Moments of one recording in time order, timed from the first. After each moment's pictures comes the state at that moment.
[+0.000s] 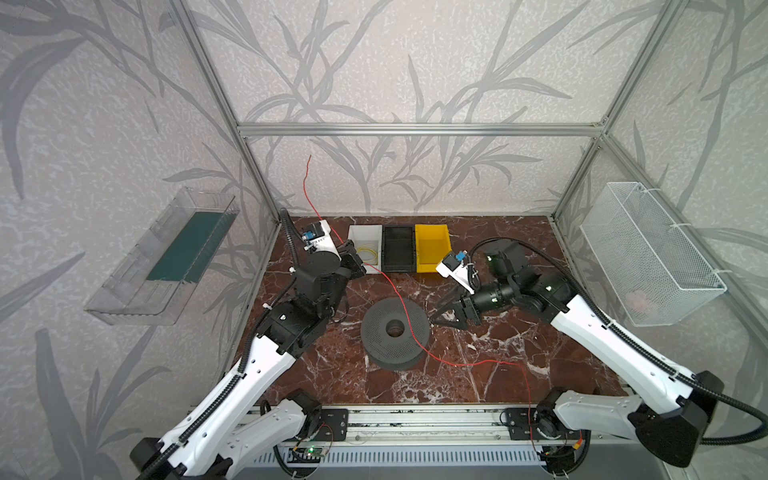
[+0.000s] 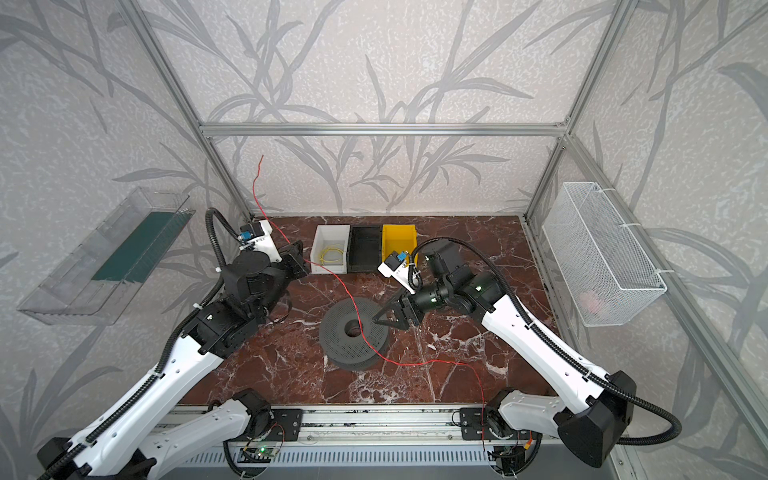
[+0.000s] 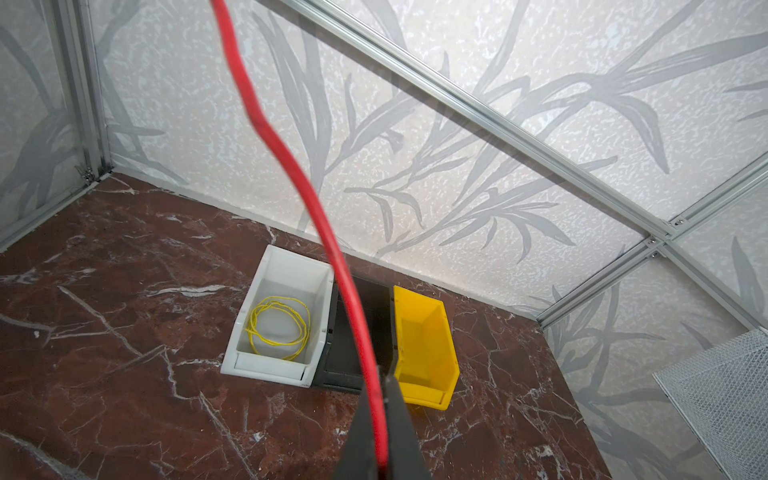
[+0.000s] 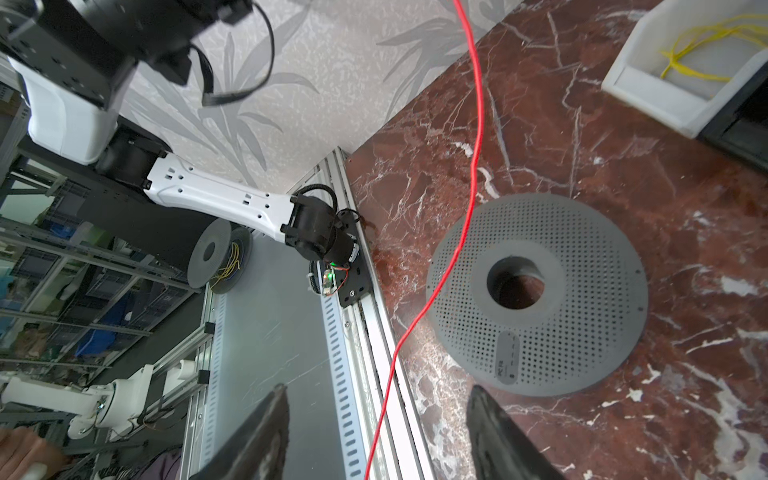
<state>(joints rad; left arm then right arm) -0.56 0.94 1.03 -0.31 -0.42 -0.58 0.68 1.21 1.20 -0.74 -0.83 0.09</state>
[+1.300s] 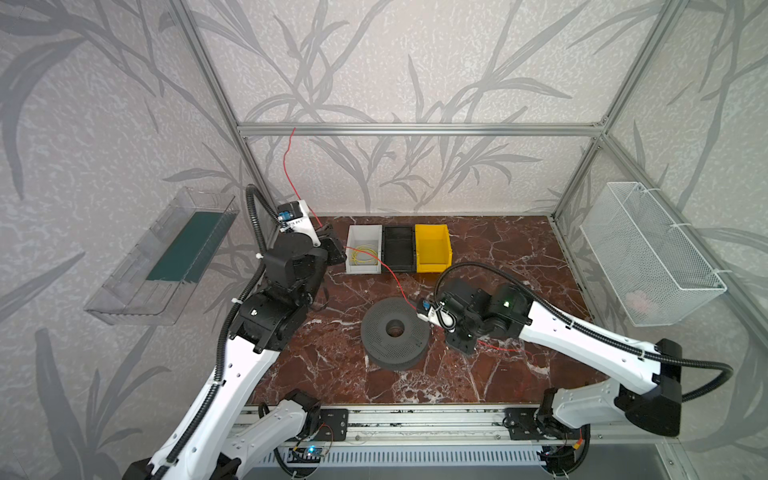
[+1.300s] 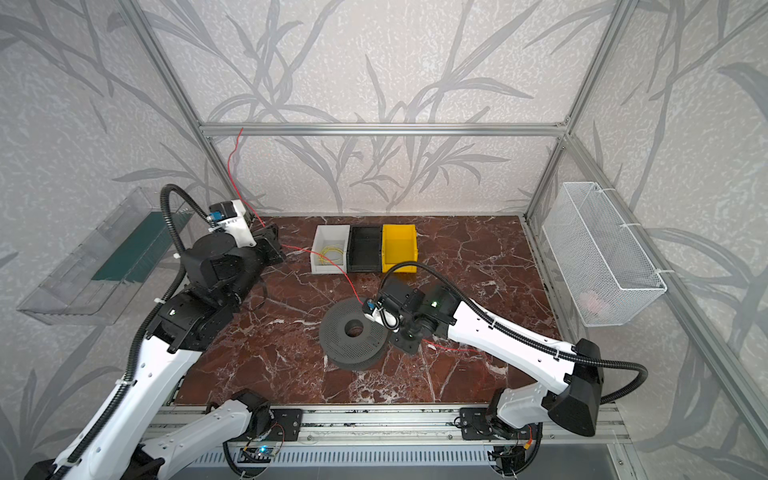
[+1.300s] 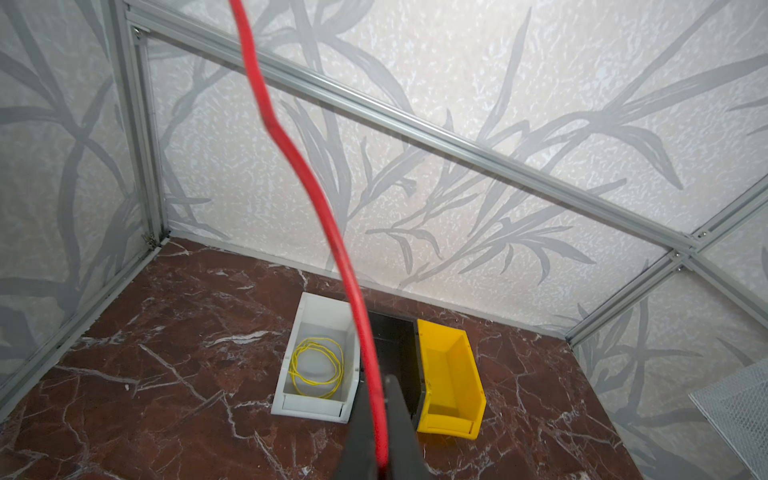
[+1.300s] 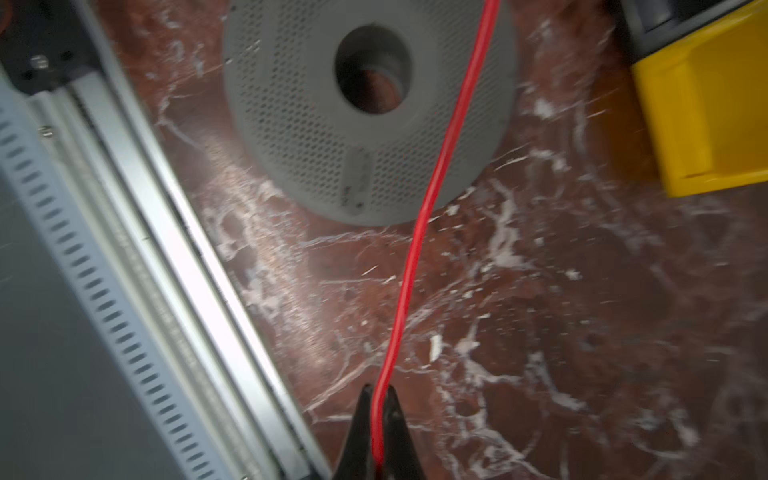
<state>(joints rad) -0.42 0.93 1.26 -0.48 -0.35 -0.44 1.01 1.41 1.37 -1.13 0.11 -0.15</state>
